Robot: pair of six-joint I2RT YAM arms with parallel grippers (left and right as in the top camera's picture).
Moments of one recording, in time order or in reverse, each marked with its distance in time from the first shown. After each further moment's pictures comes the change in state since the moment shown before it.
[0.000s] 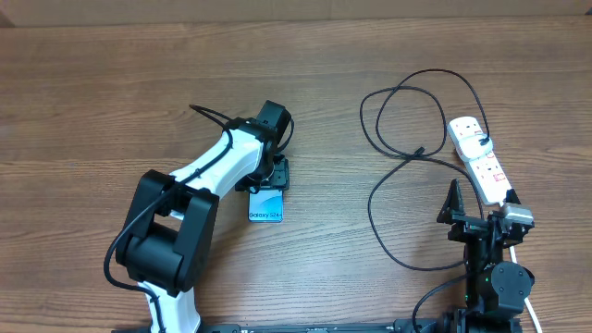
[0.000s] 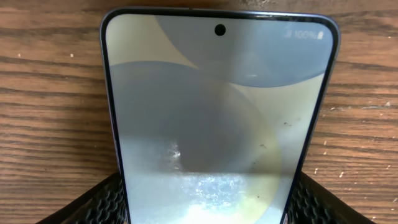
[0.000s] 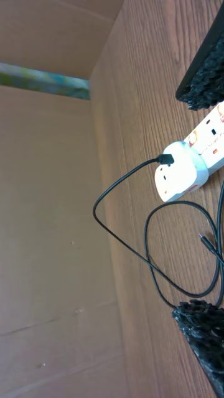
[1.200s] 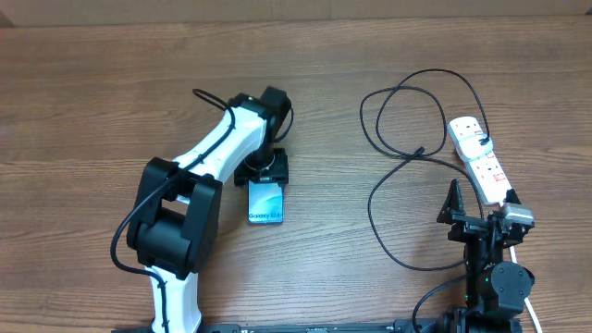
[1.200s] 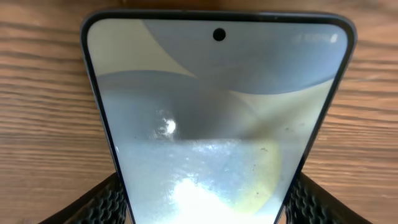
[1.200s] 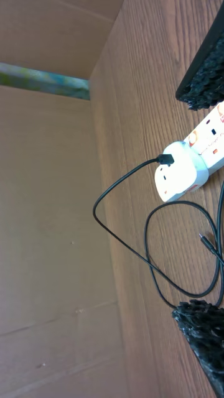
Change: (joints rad) left arm 0.023 0.086 0.243 -0.298 0.064 0.001; right arm 0.000 0.000 0.000 0.000 0.000 0.000
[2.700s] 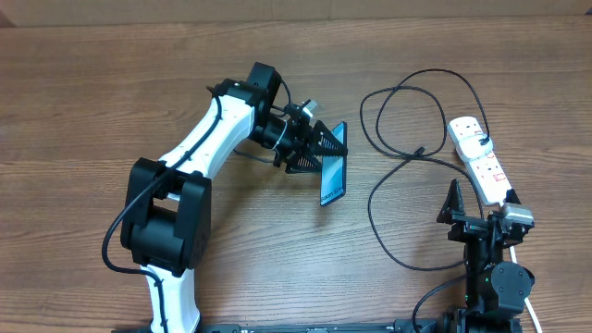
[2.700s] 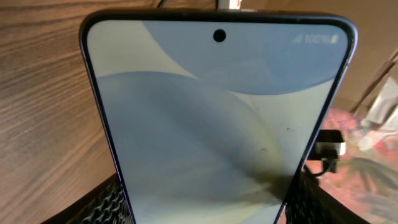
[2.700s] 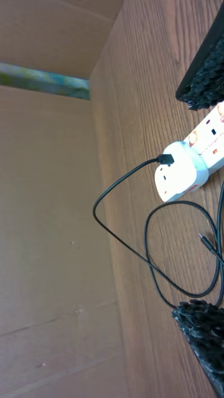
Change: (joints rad) left arm 0.057 0.000 0.065 0.130 1.064 0.132; right arm 0.000 0.000 0.000 0.000 0.000 0.000
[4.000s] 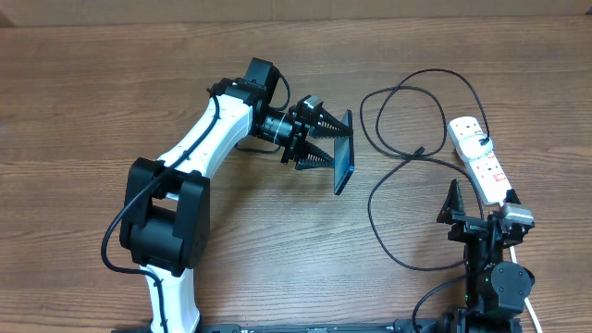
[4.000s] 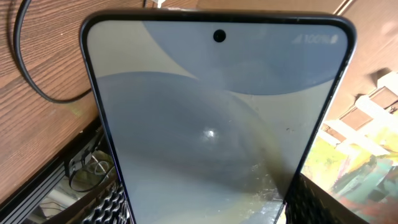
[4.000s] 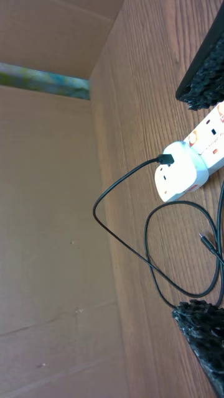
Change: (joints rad) left arm 0.006 0.000 0.000 0.081 0.283 -0.291; right arm 0.000 0.000 0.000 0.000 0.000 0.001
